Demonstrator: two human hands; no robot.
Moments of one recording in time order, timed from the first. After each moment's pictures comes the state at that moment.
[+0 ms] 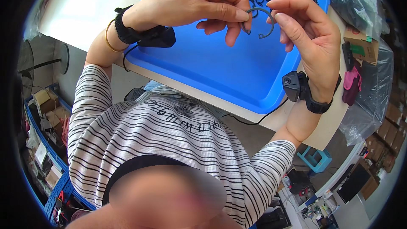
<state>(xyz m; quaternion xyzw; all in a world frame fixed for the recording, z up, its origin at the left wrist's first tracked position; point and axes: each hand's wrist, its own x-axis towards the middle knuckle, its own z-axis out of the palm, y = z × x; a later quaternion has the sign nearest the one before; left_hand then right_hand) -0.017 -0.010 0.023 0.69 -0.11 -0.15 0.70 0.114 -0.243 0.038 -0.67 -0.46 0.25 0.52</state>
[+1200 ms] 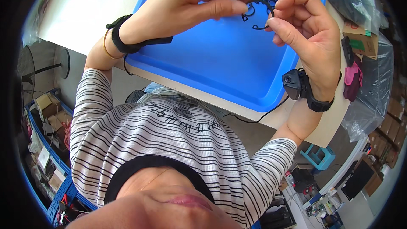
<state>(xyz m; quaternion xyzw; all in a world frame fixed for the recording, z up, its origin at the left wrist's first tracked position) -0.024 -0.021 0.029 0.79 -0.12 0.05 0.60 0.117 -0.249 0.043 -0.65 -0.45 0.29 0.55</state>
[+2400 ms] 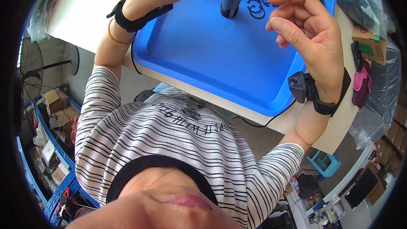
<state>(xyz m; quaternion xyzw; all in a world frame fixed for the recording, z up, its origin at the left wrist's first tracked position) 0.001 0.024 0.027 0.90 -0.17 0.23 0.32 0.117 -0.240 0.037 -0.63 -0.47 0.32 0.53</state>
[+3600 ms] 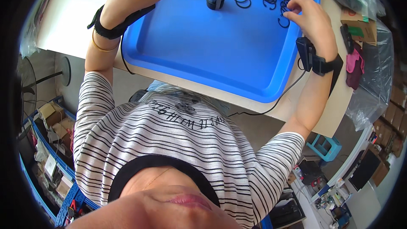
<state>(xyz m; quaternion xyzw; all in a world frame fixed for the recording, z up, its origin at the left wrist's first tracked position) -0.005 0.021 0.024 0.88 -0.21 0.27 0.32 0.195 -0.261 -0.012 -0.88 -0.44 0.10 0.16</state>
